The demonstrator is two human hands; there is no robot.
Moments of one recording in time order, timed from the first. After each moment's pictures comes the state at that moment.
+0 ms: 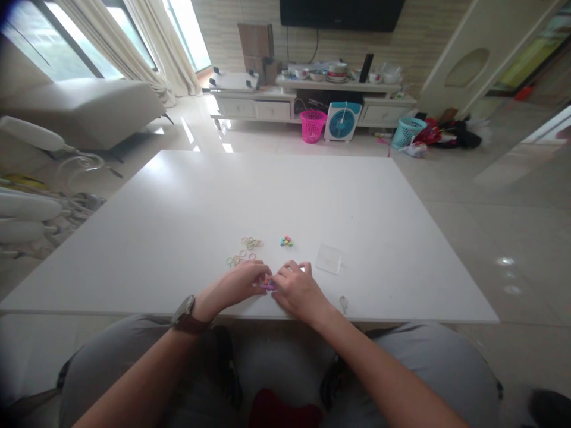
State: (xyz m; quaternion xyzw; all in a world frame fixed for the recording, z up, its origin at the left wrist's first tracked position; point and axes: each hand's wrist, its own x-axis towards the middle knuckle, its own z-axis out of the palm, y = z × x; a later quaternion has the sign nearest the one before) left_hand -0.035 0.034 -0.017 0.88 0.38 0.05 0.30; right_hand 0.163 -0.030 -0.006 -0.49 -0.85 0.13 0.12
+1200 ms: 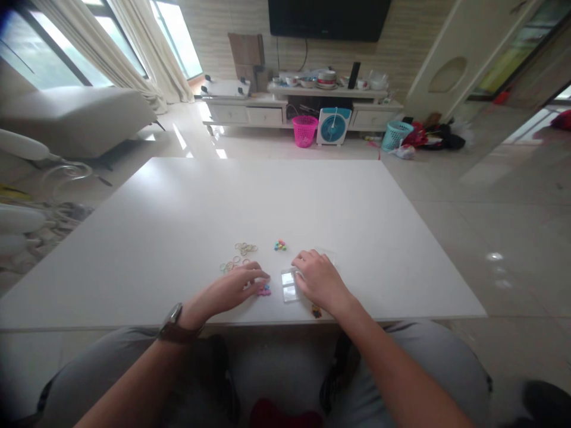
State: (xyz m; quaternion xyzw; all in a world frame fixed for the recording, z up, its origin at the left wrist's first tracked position) left_hand -0.035 0.032 0.006 0.88 0.35 0.06 0.32; right_hand 0.211 -0.016 0.021 -0.58 -0.81 0.12 0.08
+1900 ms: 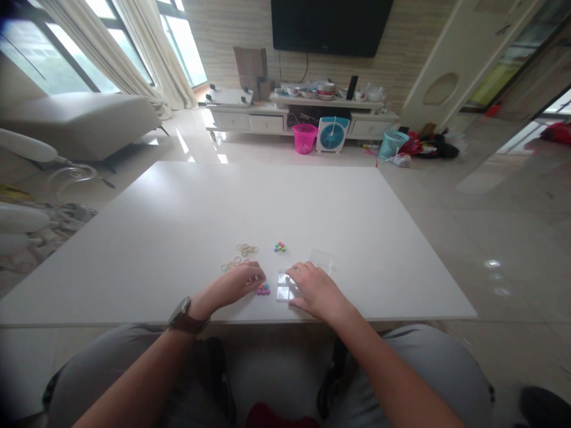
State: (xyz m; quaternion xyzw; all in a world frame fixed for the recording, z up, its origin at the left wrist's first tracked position) left_hand -0.032 0.040 -0.005 0.88 0.37 0.06 0.29; right_hand 0.211 -0.035 0.019 -0.53 -0.83 0.15 0.07
